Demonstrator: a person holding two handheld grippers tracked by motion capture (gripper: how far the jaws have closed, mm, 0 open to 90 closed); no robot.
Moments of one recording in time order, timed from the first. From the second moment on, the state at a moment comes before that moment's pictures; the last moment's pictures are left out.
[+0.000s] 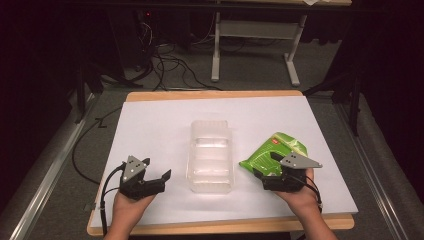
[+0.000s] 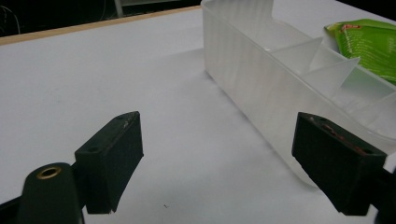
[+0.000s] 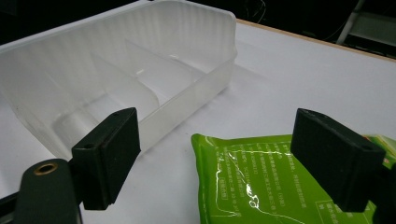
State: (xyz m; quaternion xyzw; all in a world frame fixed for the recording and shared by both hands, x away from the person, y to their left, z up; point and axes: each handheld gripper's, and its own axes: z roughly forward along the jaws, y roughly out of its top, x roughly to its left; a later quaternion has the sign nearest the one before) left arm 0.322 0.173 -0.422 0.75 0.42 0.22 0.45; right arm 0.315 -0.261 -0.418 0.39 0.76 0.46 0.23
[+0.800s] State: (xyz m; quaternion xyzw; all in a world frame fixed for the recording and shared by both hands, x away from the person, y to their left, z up) left arm 0.319 0.172 -0.420 0.76 0.40 0.23 0.46; right arm 0.316 -0.266 -0.413 0.40 0.77 0.45 0.21
